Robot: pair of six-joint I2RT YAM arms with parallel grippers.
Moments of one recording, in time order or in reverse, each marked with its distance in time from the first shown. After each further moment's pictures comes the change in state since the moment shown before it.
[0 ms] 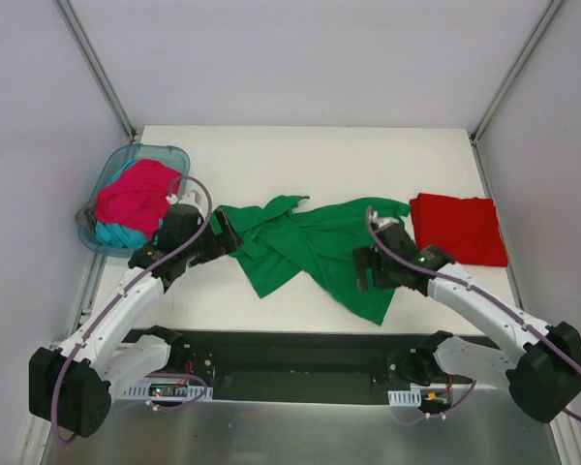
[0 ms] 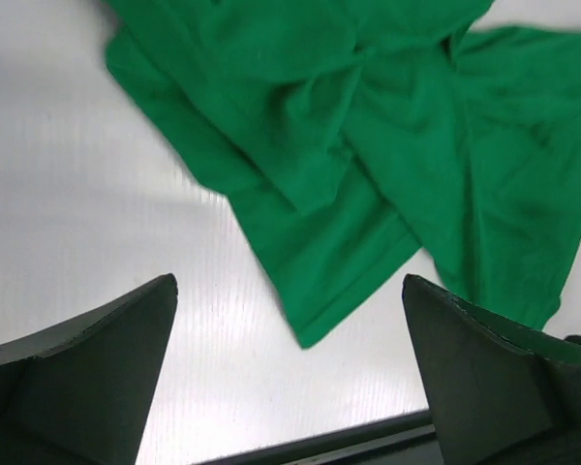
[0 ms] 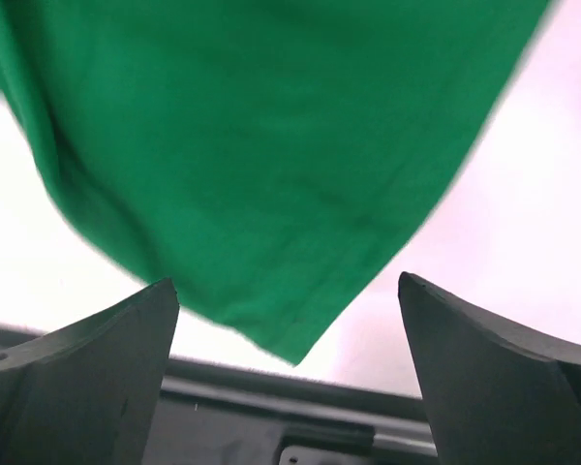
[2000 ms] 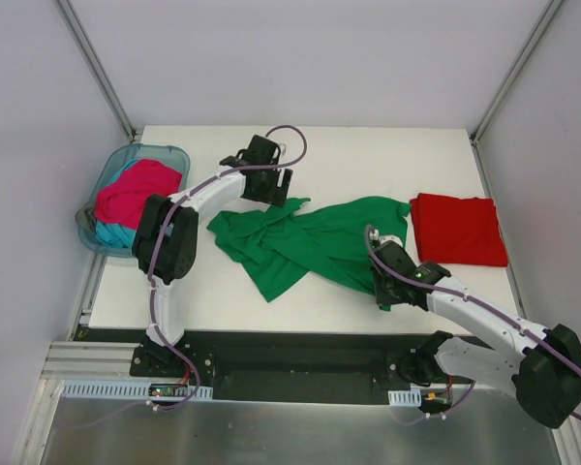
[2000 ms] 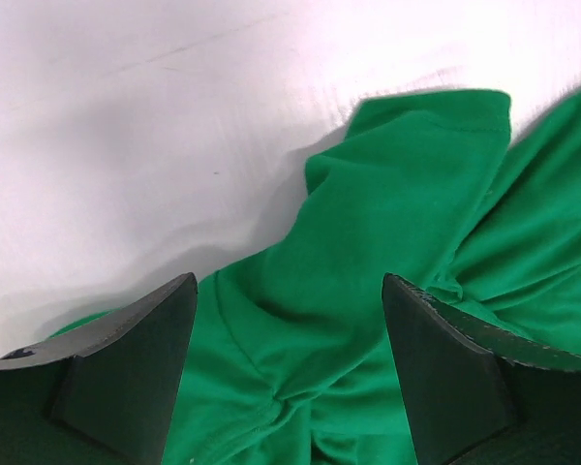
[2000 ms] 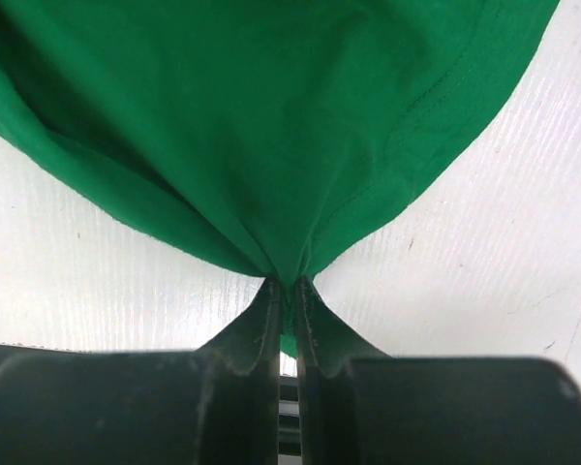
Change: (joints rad) left arm -0.164 1.033 0.848 -0.084 -0.040 0.448; right arm 0.139 -0.047 -0.212 0.021 0.047 0.095
